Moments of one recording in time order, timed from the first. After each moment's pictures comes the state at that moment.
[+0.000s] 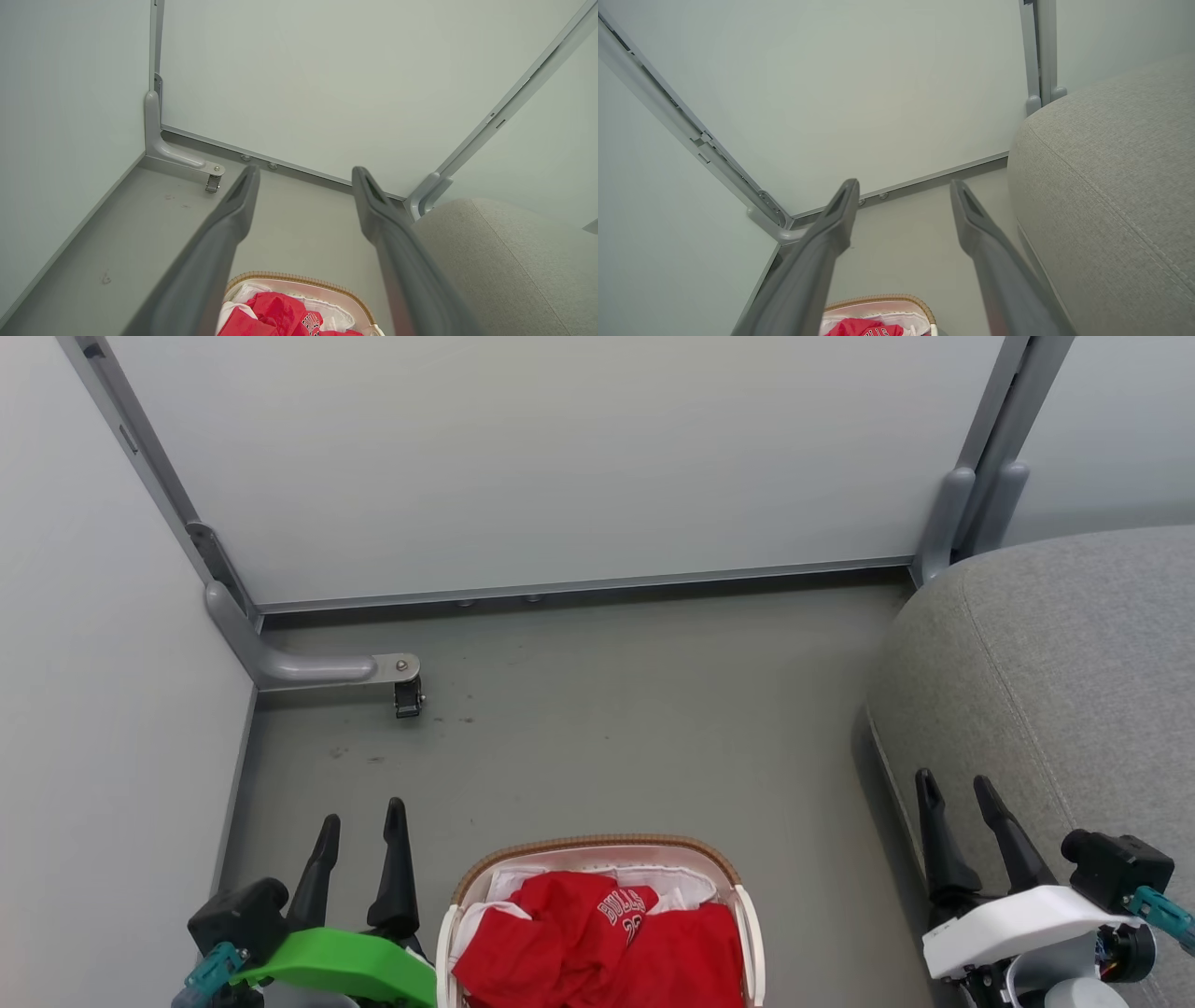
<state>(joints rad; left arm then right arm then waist) 0.00 0.04 -0.16 0.19 -0.52 -0.05 -0.17 -0.01 -0.04 -0.01 0.15 0.46 0.13 -0.17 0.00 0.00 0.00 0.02</state>
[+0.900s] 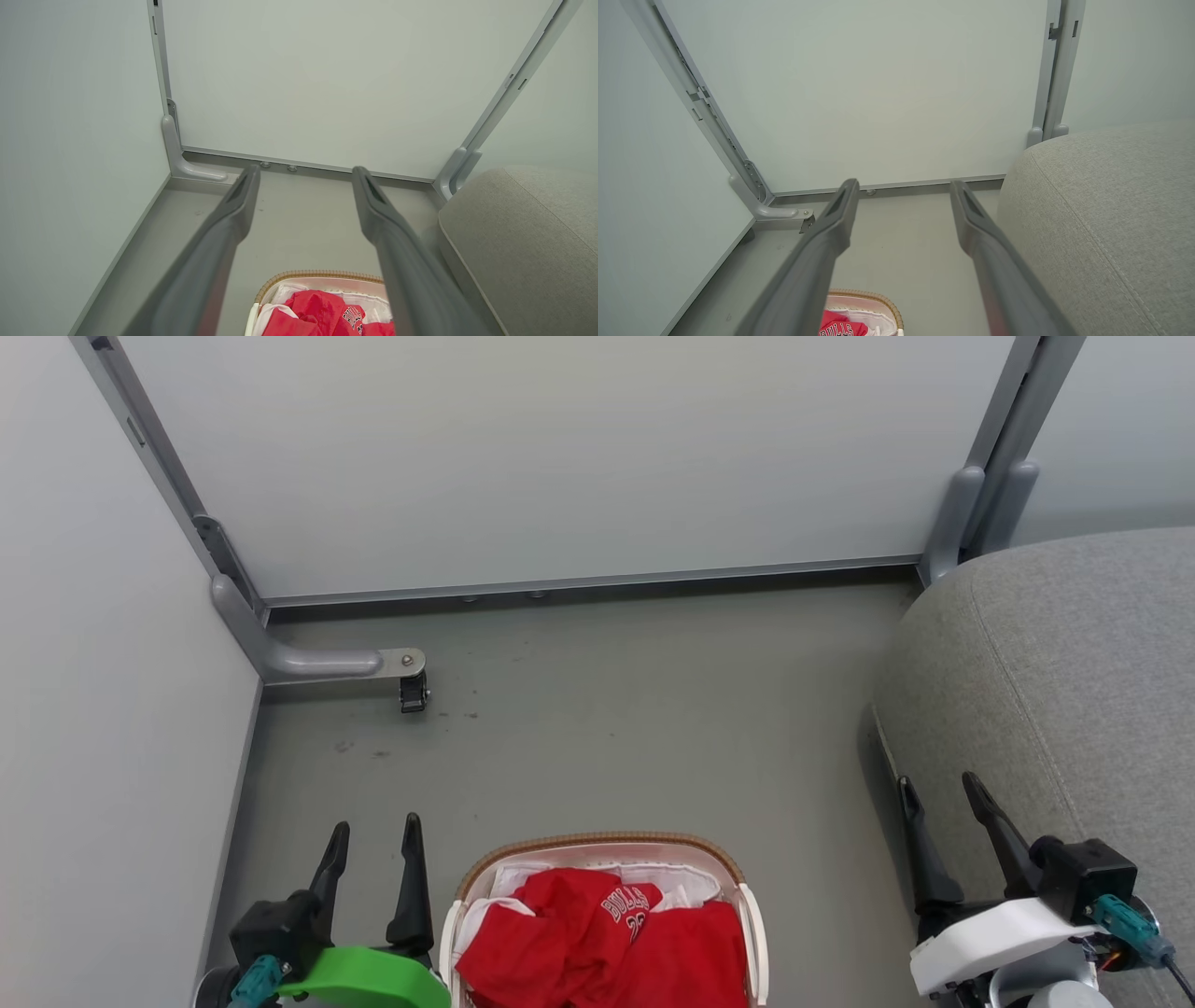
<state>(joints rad) 0.01 0.05 -0.18 0.23 -0.34 -0.03 -0.23 0.00 -0.05 0.00 0.16 0.25 0.13 -0.23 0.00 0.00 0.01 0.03</state>
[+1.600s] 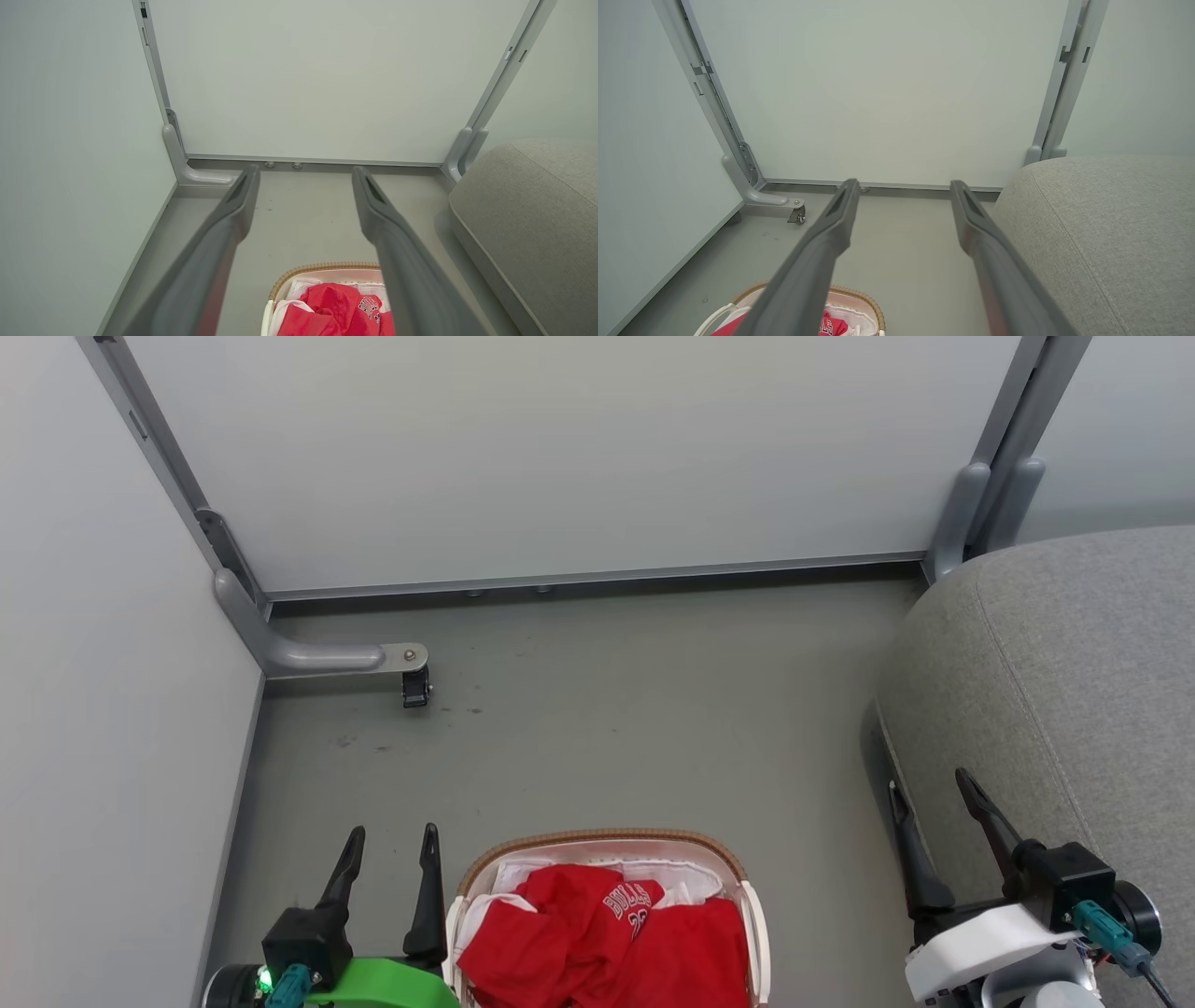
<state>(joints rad) 0.01 0.05 -0.21 0.27 -0.24 -0.02 -0.26 0.00 -0.05 0.01 0.16 0.12 0.13 -0.26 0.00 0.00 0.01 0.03</state>
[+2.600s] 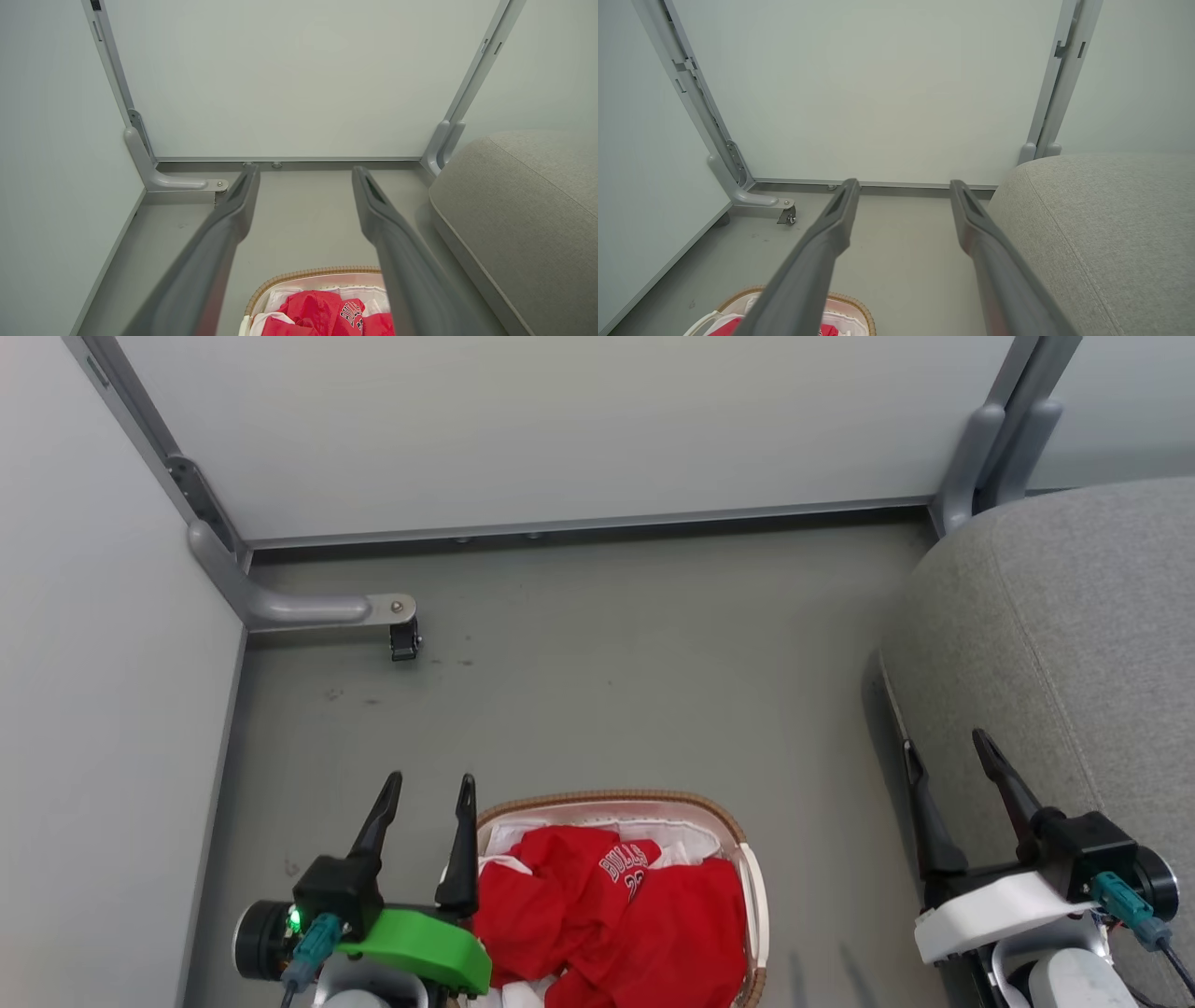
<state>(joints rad) -0.07 0.05 -0.27 0.27 -0.25 -0.03 -0.26 -0.04 -0.05 -0.02 0.13 0.12 0.13 -0.26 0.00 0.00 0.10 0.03</state>
